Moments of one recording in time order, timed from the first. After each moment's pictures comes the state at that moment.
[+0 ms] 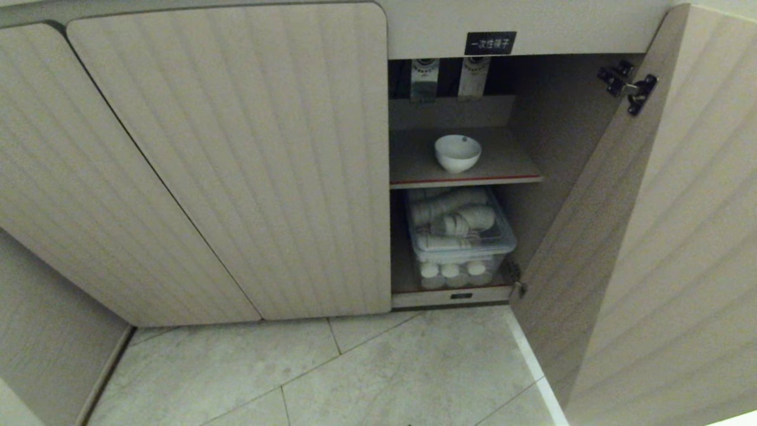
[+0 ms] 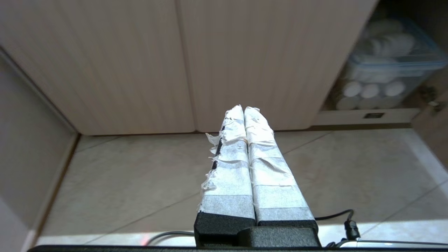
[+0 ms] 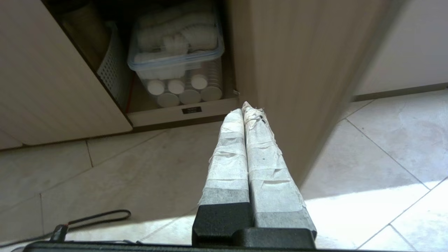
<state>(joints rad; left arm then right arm) 0.00 0.00 0.00 -0.01 0.01 -0.03 0.00 0.00 0.00 -0.01 -0.06 0.08</state>
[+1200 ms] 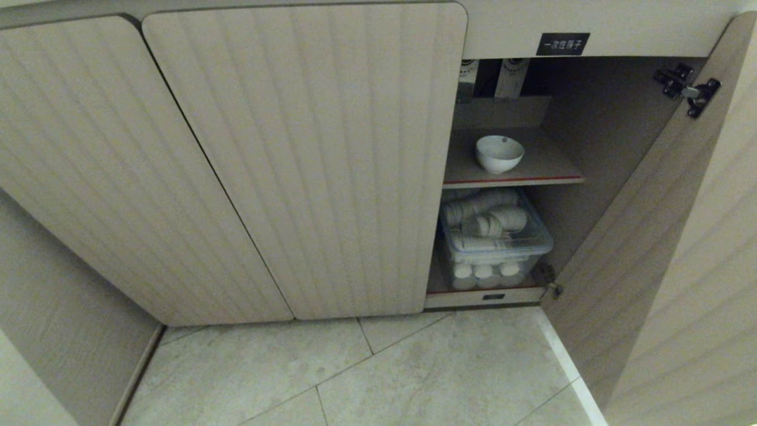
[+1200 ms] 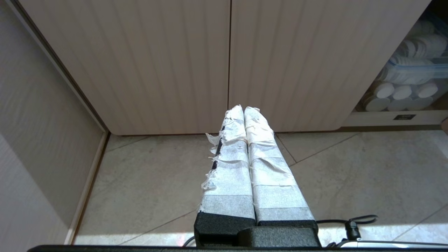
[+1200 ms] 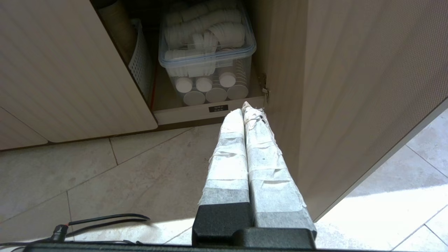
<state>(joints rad) 0.00 0.00 0.00 0.00 0.01 -0.03 0.00 0.00 0.00 -0.01 -0.06 0.08</state>
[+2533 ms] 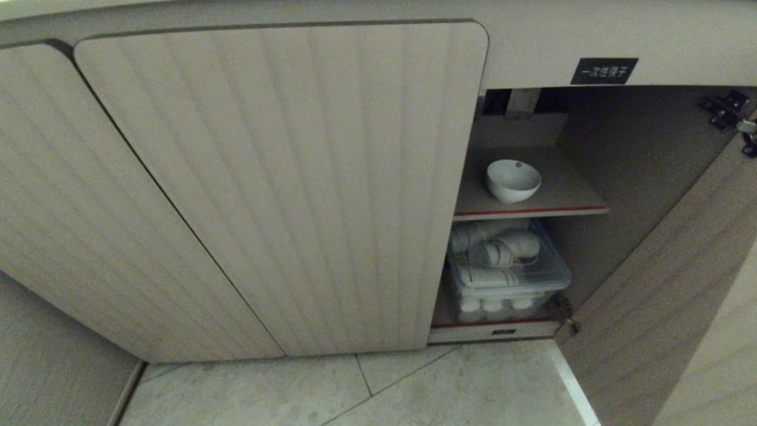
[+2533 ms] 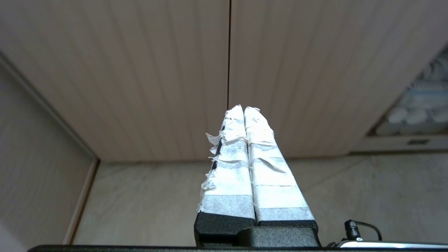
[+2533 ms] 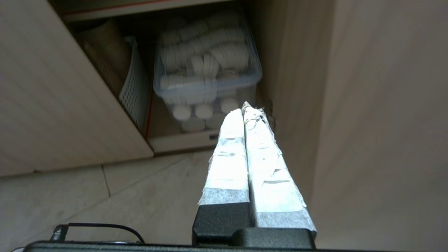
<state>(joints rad) 0.00 0.00 0.00 -0.01 0.00 -0.03 0.00 0.00 0.00 -0.01 -0.05 0.08</state>
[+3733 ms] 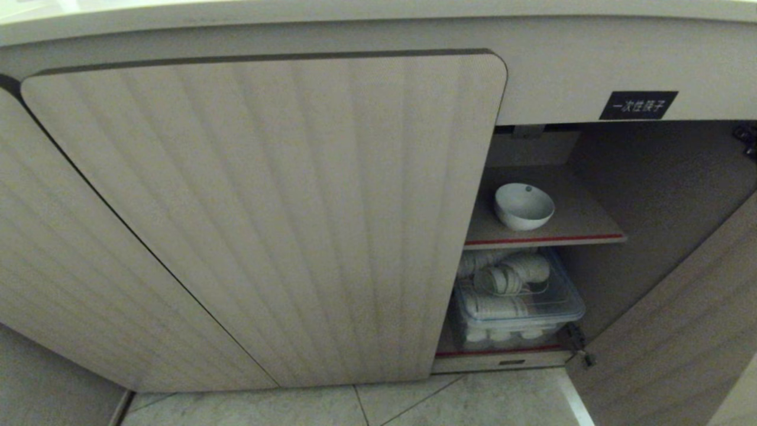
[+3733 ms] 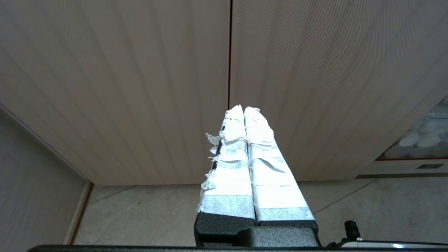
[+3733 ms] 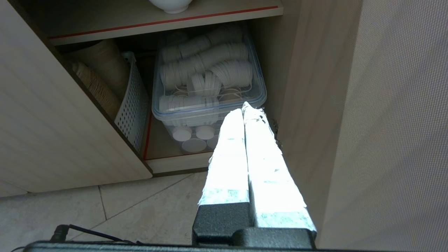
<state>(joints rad) 0.00 0.00 0.00 0.00 0.01 -0.03 0.00 0.00 0.00 -0.01 -0.05 0.08</state>
